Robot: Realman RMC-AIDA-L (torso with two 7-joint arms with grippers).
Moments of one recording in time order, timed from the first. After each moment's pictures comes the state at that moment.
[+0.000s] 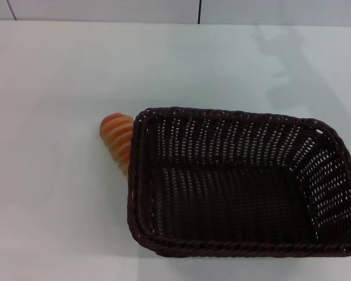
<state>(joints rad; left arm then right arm) -0.31 -2.07 -1.76 -0.26 2.83 1.27 -0.49 0.38 2.08 -1.74 -1.31 0.70 -0.11 -0.81</state>
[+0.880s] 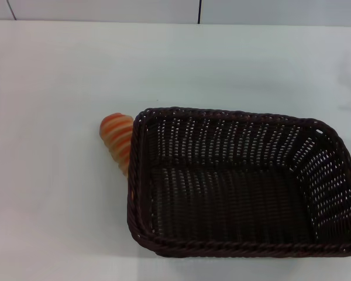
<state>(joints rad) -0.29 -2.06 -1.69 -0.26 2.83 1.31 -0.49 0.32 2.08 -2.00 -0.68 0.83 -1.22 -0.49</state>
